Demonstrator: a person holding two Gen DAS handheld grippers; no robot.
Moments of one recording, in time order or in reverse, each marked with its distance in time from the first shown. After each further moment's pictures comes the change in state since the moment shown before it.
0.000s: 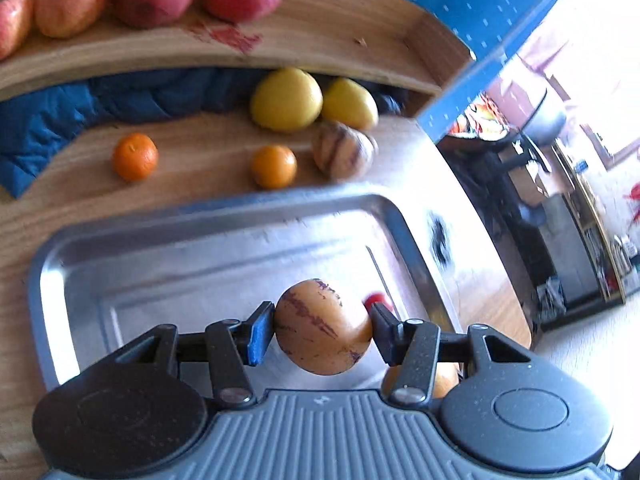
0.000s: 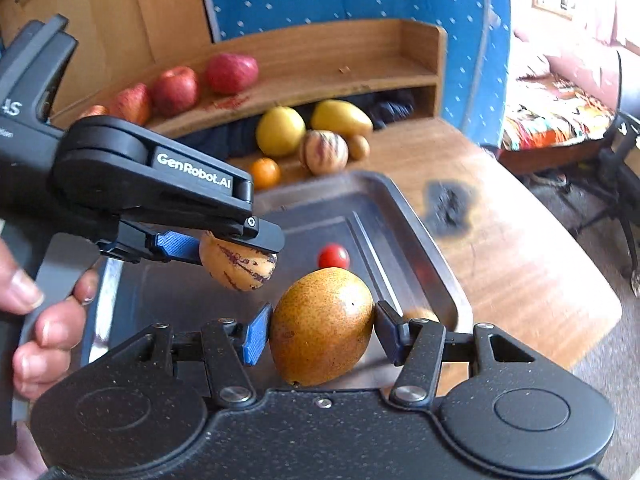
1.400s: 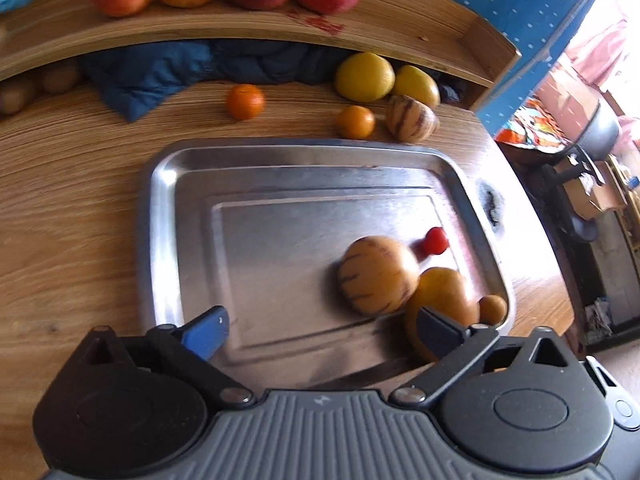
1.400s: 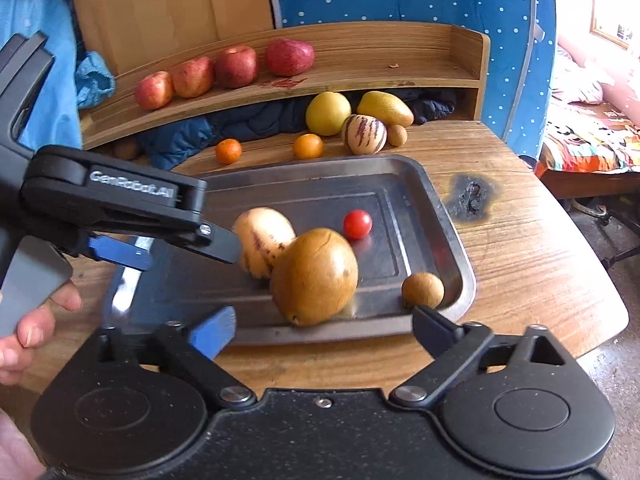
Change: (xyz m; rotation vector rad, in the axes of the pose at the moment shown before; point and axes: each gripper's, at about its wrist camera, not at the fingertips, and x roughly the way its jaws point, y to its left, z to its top) left arm -0.053 0.012 -0.069 -0.102 -0.045 0.208; right arm -0.032 -0.013 -0.027 -0.148 0.002 0.145
